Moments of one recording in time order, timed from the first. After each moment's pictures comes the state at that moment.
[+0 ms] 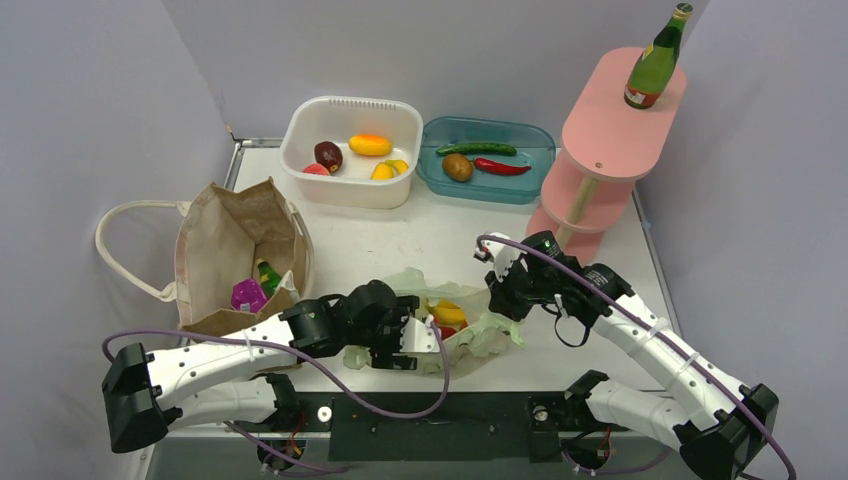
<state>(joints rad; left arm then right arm) -1.10 1.04 0.74 -0.52 0.15 0.56 0.64 0.99 0.93 -0.82 -0.30 -0.16</state>
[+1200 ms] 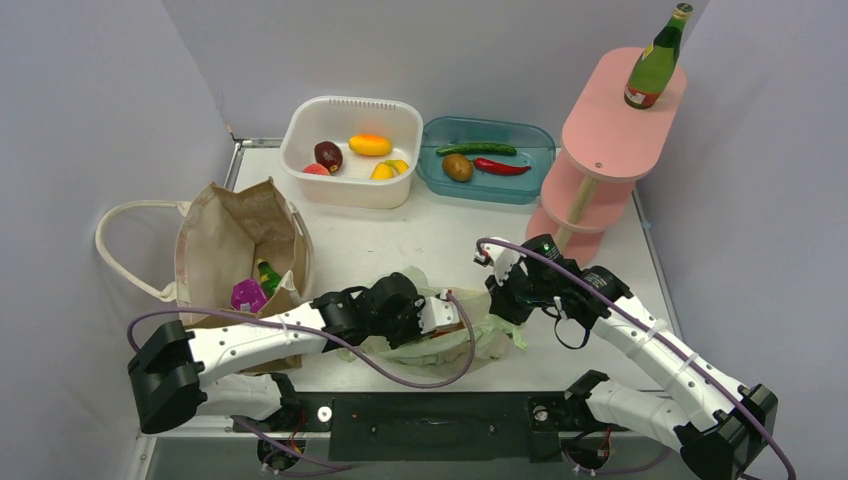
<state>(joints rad) -1.08 1.25 0.77 -0.36 0.05 0.30 0.64 0.98 0.90 -0.82 -0.32 -0.16</state>
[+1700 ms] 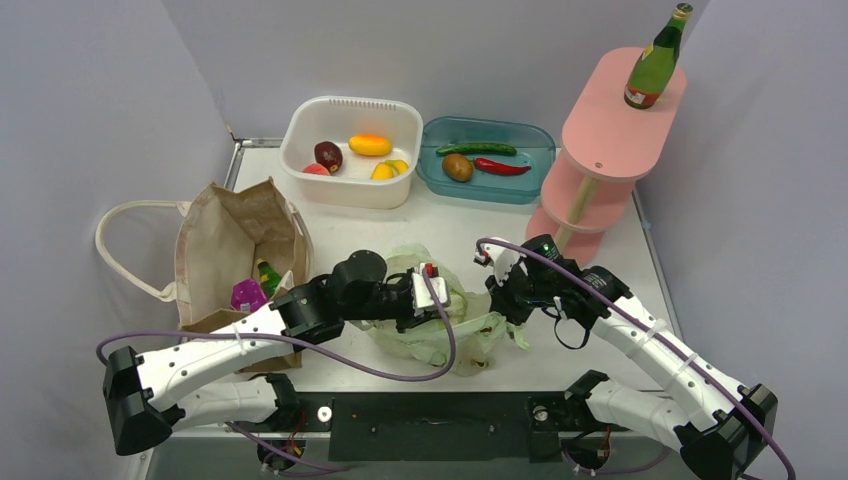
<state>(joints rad) -1.06 1.07 0.89 -0.23 0.28 0.26 0.64 0.98 0.89 -0.82 -0.32 -0.16</state>
